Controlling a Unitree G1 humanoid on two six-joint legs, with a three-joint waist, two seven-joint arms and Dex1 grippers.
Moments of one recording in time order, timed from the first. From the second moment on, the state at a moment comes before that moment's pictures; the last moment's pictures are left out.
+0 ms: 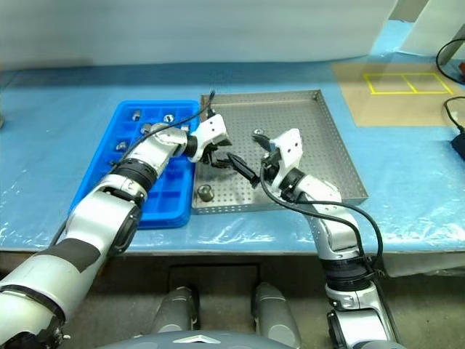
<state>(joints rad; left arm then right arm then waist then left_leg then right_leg) -1.17 0.21 -0.23 1.14 0.15 -0.01 -1.02 -0.35 -0.28 0.04 -0.24 0.36 0.40 0.56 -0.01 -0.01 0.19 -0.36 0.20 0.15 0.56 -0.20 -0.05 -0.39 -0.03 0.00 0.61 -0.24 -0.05</state>
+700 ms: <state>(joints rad) -1.17 0.13 -0.23 1.25 0.21 -0.02 -0.88 -0.32 -0.29 0.04 -0.28 0.36 0.42 0.52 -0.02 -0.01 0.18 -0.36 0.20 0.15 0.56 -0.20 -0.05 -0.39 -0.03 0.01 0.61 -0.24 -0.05</state>
